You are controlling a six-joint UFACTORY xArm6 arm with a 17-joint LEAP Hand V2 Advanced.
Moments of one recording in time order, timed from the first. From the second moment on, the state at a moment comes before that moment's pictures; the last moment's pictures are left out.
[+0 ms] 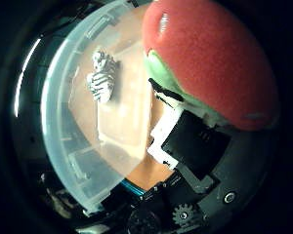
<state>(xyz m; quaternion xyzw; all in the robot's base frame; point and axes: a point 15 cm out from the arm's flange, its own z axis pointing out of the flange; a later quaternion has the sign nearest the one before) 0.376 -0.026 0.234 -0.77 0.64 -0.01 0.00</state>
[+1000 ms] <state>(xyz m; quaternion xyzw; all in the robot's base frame) 0.355 0.077 0.539 -0.78 0.61 -0.07 0.08</state>
